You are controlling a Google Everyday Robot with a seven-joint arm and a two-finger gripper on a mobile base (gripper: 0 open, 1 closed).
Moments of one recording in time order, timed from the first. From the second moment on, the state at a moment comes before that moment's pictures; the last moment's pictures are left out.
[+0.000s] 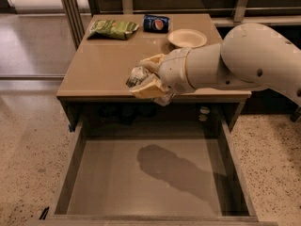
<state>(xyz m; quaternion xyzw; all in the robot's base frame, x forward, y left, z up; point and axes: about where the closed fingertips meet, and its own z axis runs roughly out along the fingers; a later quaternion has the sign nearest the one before) 0.549 0.014 0.908 -0.57 0.64 0.16 0.49</state>
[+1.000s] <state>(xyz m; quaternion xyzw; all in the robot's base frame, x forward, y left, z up) 0.651 0.004 0.898 -0.60 0.61 0.19 0.48</state>
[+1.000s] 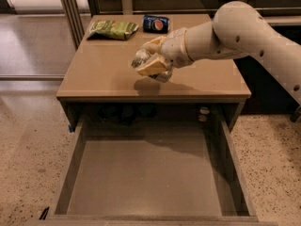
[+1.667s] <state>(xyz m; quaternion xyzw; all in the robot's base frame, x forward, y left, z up) 0.717 -0.011 0.955 -0.59 0.60 0.16 0.52</state>
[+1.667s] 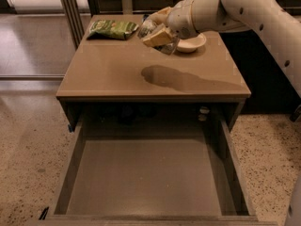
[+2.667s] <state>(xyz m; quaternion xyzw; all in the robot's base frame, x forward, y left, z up) 0.719 -0.011 0.952 -0.59 0.60 0.14 0.53</state>
